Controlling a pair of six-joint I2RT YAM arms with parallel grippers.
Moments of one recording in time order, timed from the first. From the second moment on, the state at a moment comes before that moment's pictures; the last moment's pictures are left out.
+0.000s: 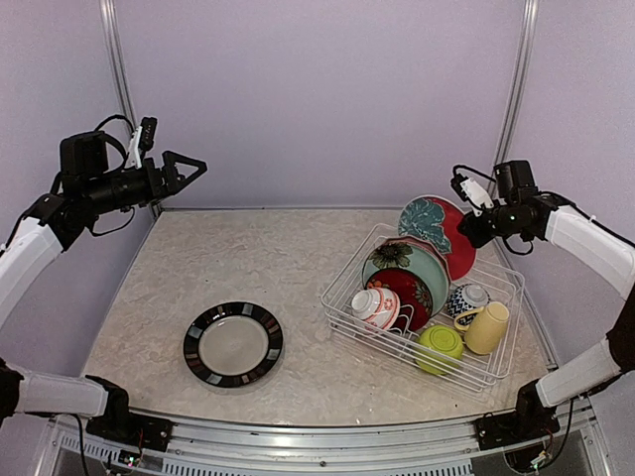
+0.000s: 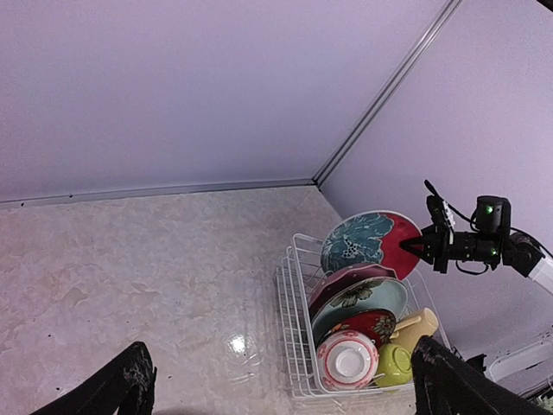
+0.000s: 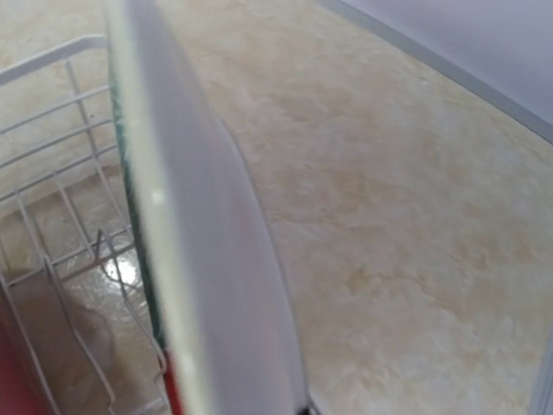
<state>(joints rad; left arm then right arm) -0.24 1.12 1.21 -0.31 0.52 -0.40 0.20 1.36 1.17 -0.51 -0.11 -0.33</state>
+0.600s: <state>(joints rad) -0.24 1.13 1.21 -0.31 0.53 -0.40 0.21 1.07 1.04 -0.52 -0.01 -0.08</state>
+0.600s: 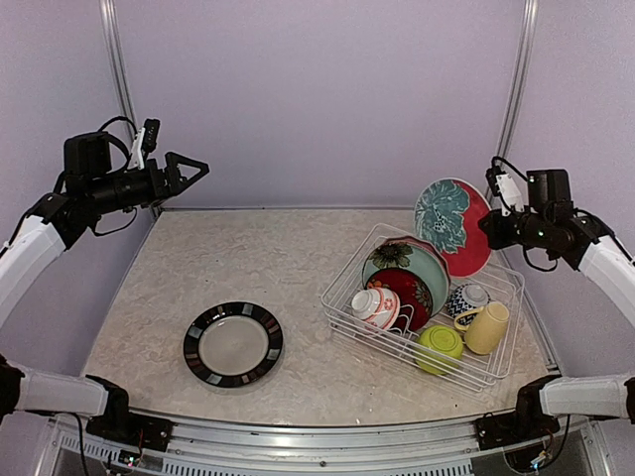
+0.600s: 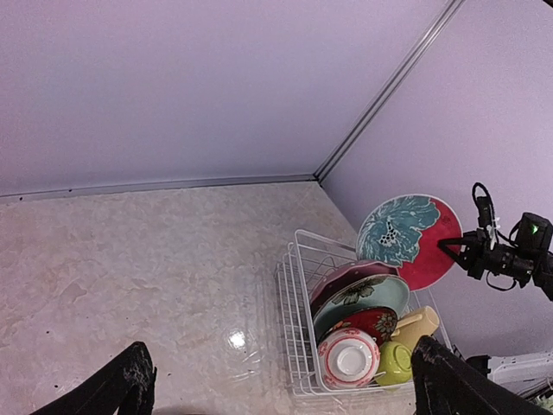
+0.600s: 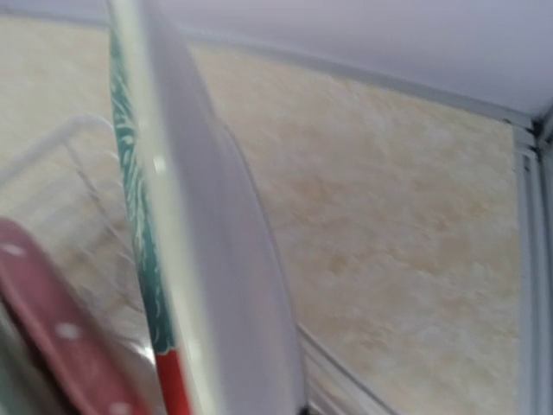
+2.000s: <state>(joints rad) -0.27 1.20 1.62 -0.45 0.51 -0.85 0.68 1.48 1.21 -0.24 -0.25 0.50</state>
